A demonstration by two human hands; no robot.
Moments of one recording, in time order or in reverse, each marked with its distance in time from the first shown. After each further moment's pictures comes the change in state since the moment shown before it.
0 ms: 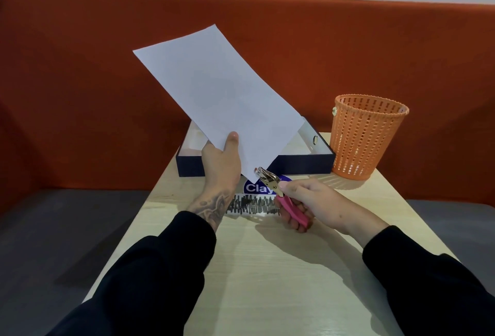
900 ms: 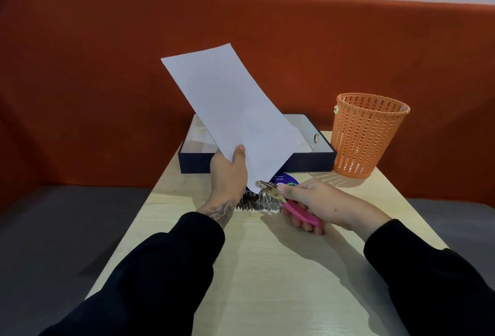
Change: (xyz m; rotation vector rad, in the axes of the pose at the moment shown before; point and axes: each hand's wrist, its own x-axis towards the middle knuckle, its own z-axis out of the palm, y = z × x) left_hand -0.002 -0.035 -0.005 0.176 -0.015 -0.020; right_hand 0.002 -0.003 -0.003 -0.208 -0.026 0.215
